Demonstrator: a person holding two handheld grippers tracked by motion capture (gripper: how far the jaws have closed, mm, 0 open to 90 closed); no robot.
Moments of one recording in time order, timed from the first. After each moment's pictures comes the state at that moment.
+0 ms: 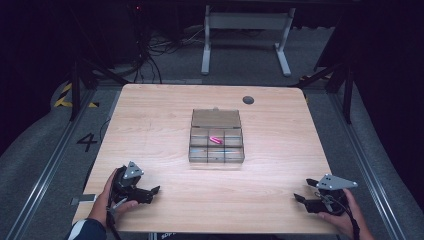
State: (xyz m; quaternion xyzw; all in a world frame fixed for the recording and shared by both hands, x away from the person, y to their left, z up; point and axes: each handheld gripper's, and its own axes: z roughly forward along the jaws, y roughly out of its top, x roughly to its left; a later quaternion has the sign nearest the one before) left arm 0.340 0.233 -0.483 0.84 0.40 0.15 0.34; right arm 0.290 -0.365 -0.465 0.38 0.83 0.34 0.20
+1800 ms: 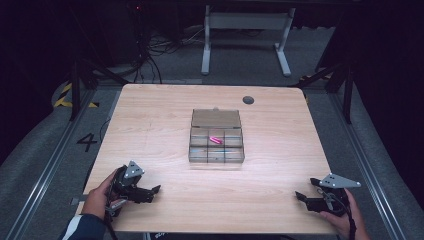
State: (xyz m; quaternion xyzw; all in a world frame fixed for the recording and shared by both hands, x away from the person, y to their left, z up) left arm 0.341 0.231 -0.483 0.84 0.40 0.15 0.34; right arm 0.292 -0.370 -0.469 0.43 0.81 0.35 0.21
